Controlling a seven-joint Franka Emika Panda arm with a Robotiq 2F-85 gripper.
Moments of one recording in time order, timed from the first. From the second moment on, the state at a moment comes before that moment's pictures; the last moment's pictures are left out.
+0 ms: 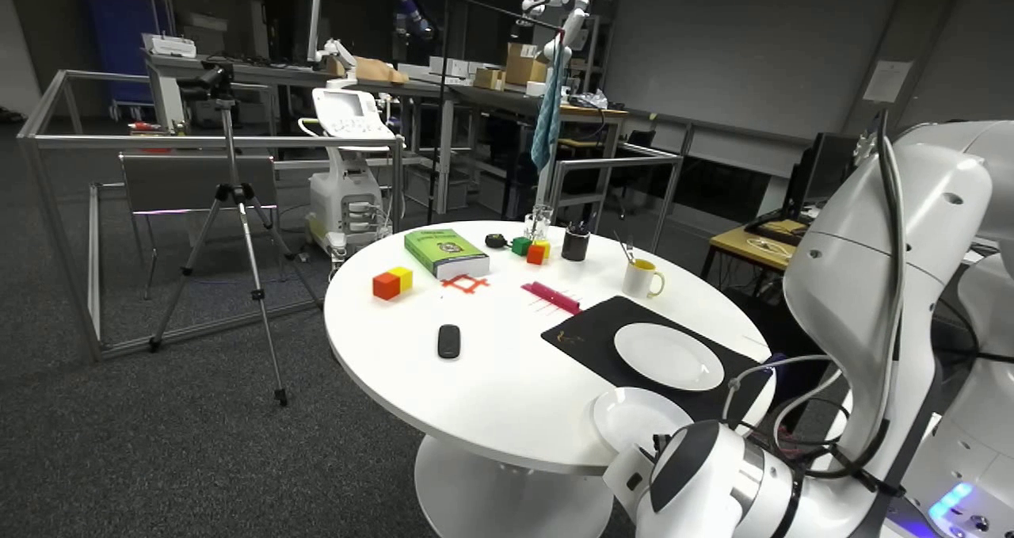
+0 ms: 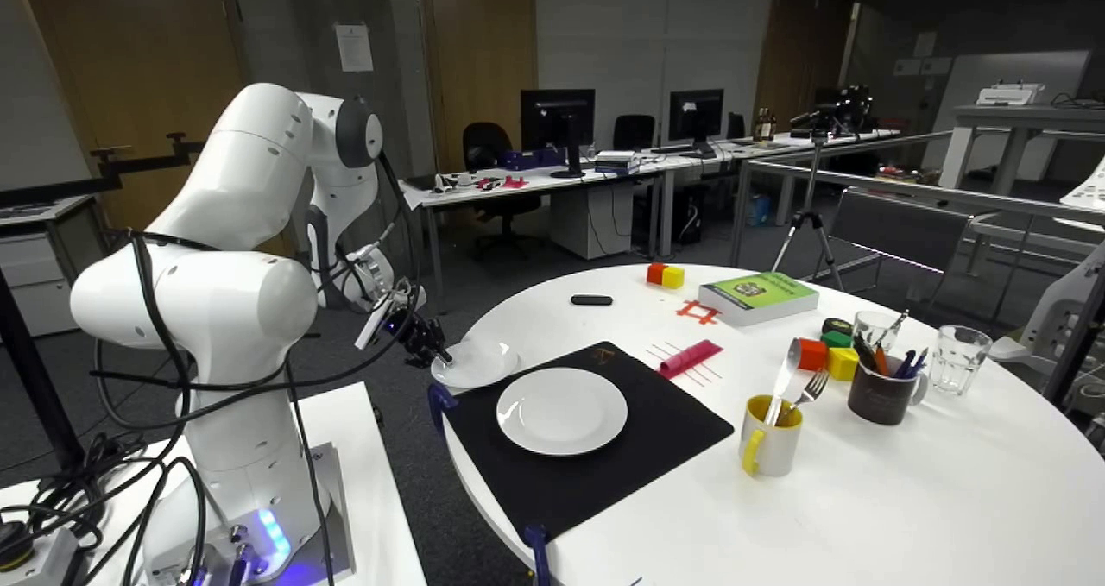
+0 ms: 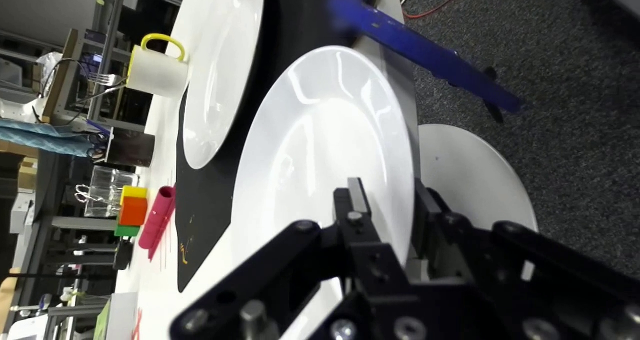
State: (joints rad) arm 0.95 0.81 0.18 -1.94 -0.90 1.71 0.94
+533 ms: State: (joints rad) arm 0.88 0.71 0.19 -1.98 -0.90 1.78 0.94
